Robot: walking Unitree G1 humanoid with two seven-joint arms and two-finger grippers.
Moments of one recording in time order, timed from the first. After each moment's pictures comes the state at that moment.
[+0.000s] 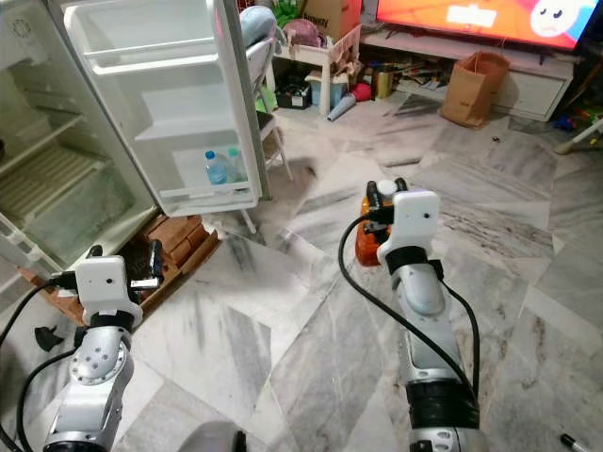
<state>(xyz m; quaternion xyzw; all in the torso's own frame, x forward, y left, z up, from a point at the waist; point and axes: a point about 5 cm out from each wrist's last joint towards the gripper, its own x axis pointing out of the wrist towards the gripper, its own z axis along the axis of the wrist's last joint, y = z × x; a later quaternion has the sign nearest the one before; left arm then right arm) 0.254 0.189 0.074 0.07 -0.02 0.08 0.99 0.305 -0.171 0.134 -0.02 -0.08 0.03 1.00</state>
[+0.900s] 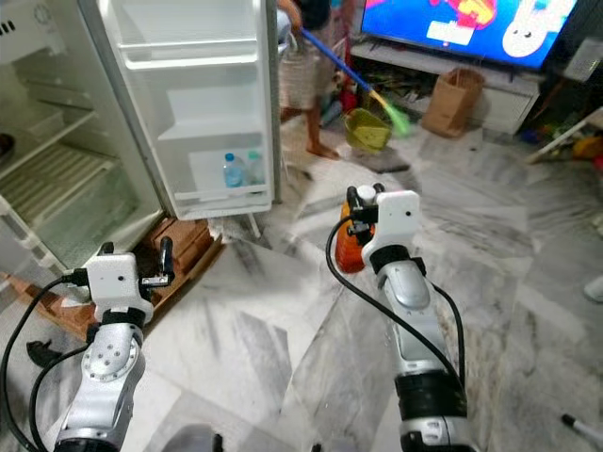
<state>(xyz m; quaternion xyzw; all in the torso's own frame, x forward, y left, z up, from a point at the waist) 0.257 0.175 0.076 0.06 -0.03 0.08 0.99 0.315 -0.152 0.131 0.00 -0.06 0.08 1.00</state>
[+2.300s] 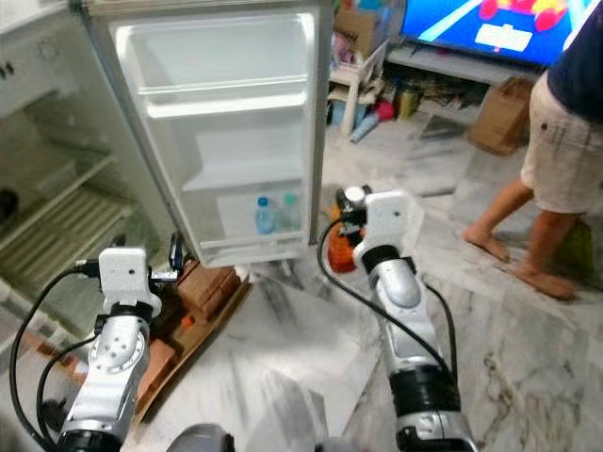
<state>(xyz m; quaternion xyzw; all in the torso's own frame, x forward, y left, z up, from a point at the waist) 0.263 0.169 0.080 0.07 -0.03 0.05 1.00 0.315 -0.145 0.123 0.00 -0.05 0.10 0.99</state>
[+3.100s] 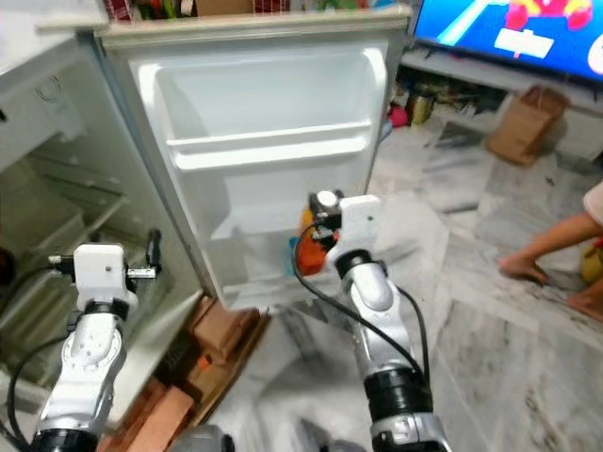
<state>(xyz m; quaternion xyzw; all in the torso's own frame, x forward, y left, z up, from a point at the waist) 0.264 0.182 0.085 0.10 -0.03 0.05 0.99 0.311 -0.117 0.118 0.03 -0.04 0.13 0.99</state>
